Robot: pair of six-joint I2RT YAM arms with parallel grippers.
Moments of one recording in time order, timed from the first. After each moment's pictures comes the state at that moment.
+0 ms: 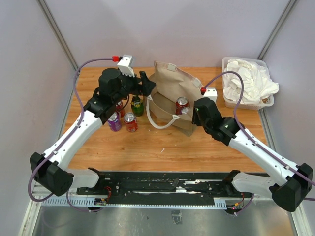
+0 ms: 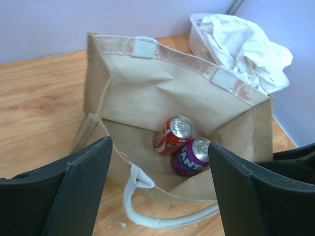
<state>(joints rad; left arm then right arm) -0.48 1.26 1.25 -0.13 0.11 -0.29 0.72 1.11 1.02 -0.57 0.53 0.45</state>
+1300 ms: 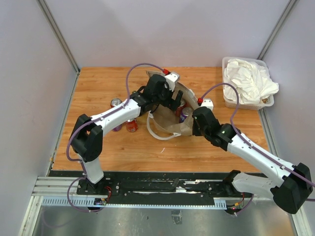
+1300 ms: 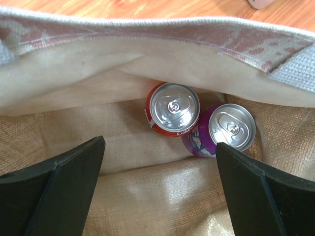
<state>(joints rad) -0.70 1.77 1.43 -0.16 0.05 -0.05 0.72 1.08 0.84 -0.54 0.37 0.52</state>
